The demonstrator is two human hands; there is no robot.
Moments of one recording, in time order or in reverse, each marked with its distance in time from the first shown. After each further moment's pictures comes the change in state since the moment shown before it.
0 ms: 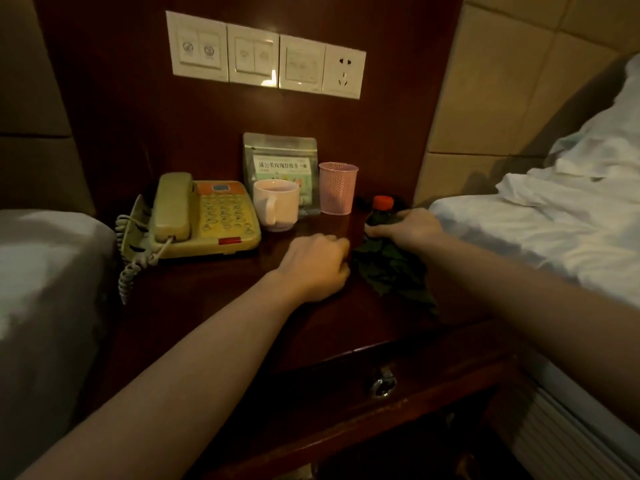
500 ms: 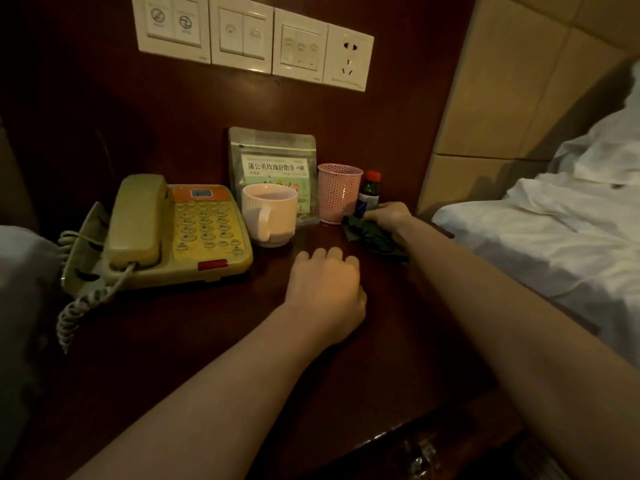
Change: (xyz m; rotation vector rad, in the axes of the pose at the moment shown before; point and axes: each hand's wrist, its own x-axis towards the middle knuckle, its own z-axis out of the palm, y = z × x) left_hand 0.020 -0.008 0.015 0.026 -0.027 -0.049; right_hand 0.143 -0.003 0.051 0.184 0.078 0.129
